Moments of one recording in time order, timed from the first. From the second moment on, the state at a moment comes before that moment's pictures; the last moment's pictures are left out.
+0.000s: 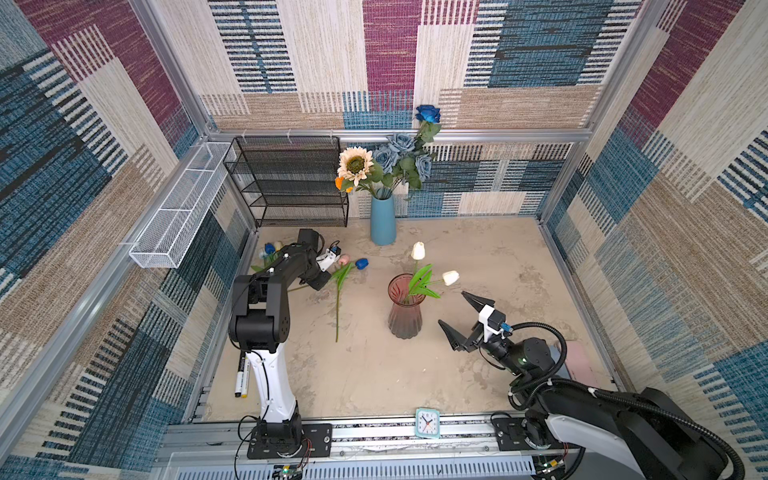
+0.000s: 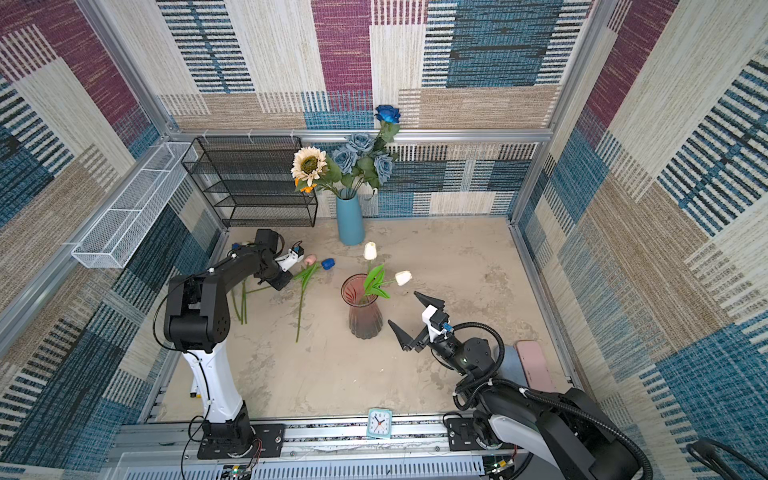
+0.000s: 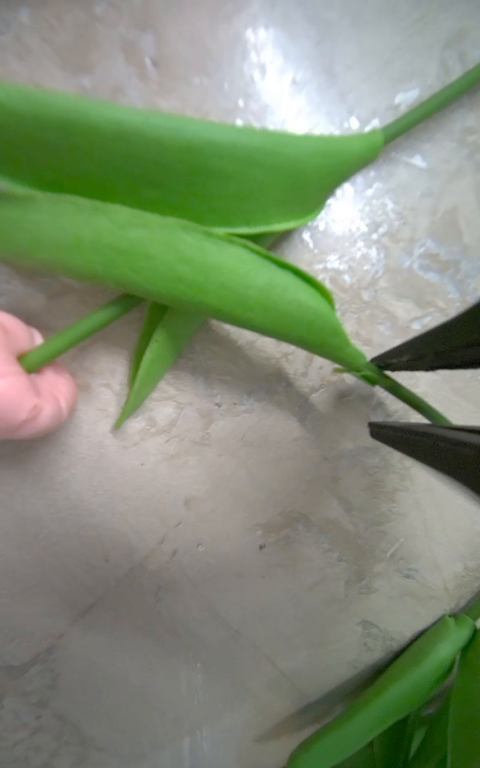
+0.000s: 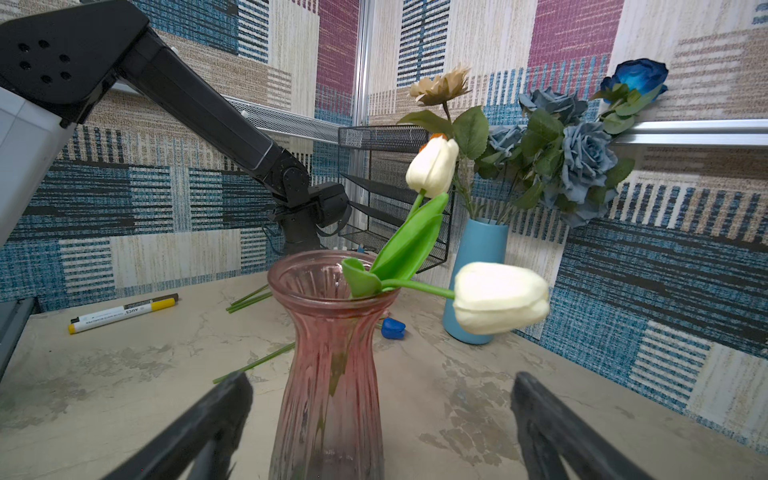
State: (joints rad) left arm -0.05 2.04 1.47 -0.64 0.00 0.67; right arm 0.57 1.04 0.05 1.24 -0.26 -0.04
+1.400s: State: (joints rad) left arm -0.15 1.32 0.92 -0.18 0.31 0.25; right arm 0.57 1.00 0.03 1.24 -0.22 -0.03
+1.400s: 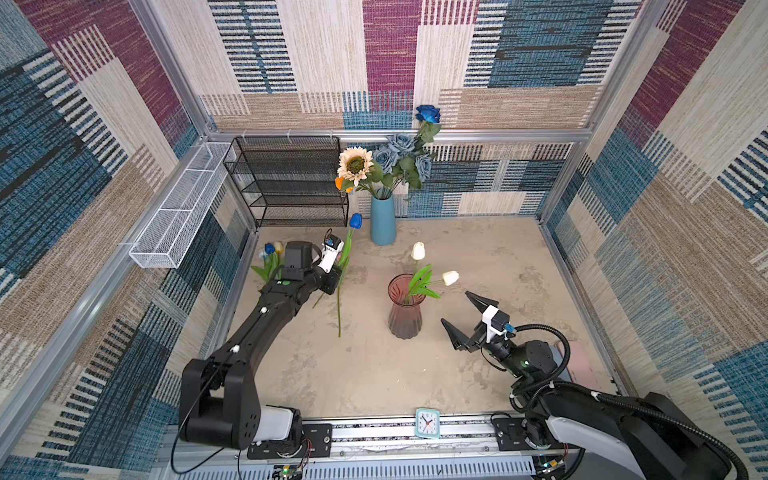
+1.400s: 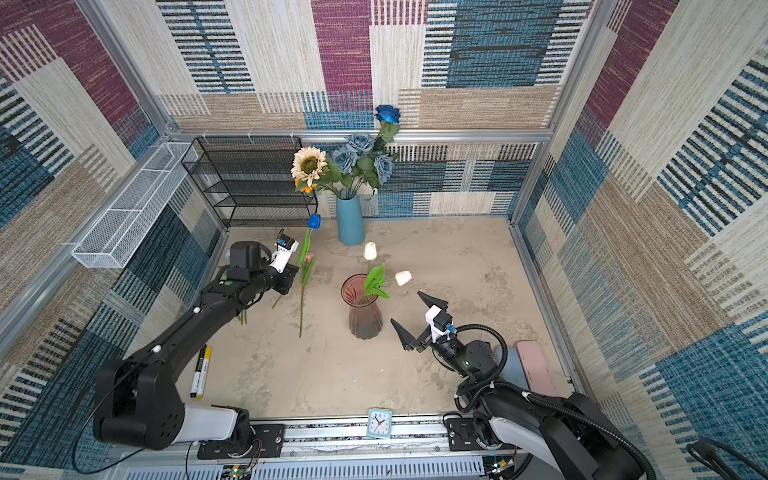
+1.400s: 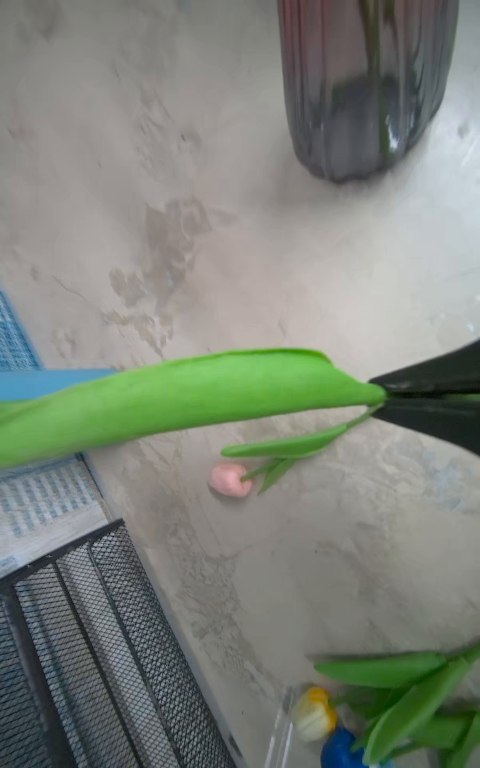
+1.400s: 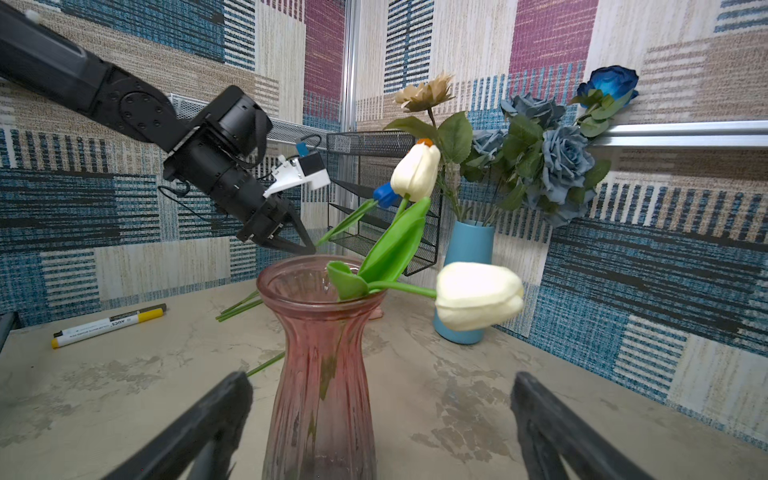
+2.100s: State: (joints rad) left arm -0.43 1.21 0.85 0.75 0.58 -0.26; right arm 0.57 0.99 0.02 1.24 -0.20 -0.01
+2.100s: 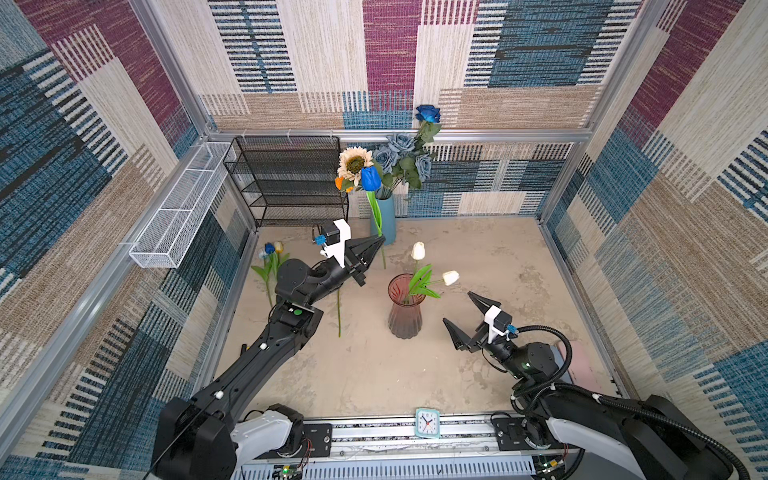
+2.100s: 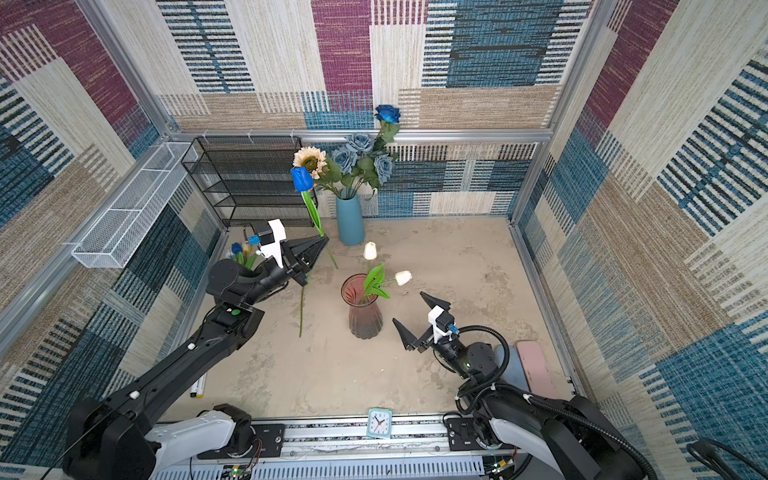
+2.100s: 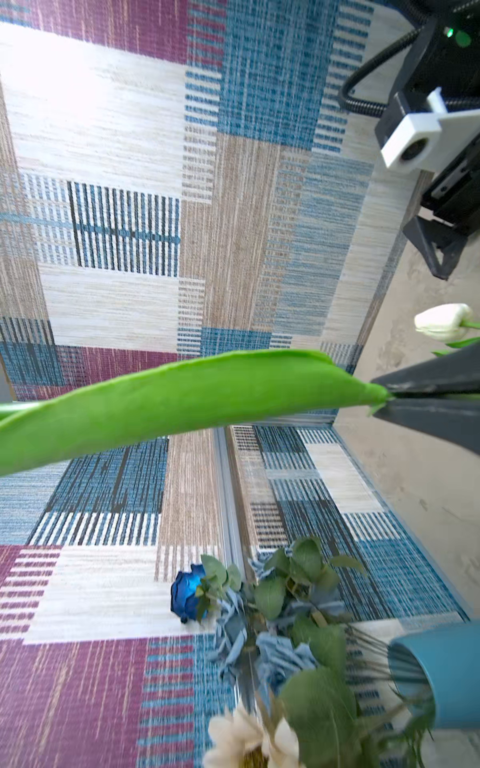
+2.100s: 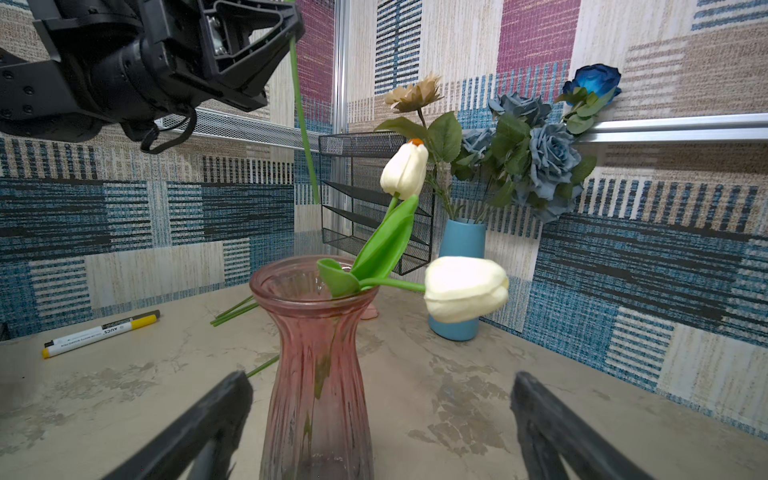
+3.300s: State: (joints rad) left arm -0.57 1.33 0.72 0.59 0.42 -0.13; right arm 0.57 0.98 0.02 1.24 -0.20 -0.01
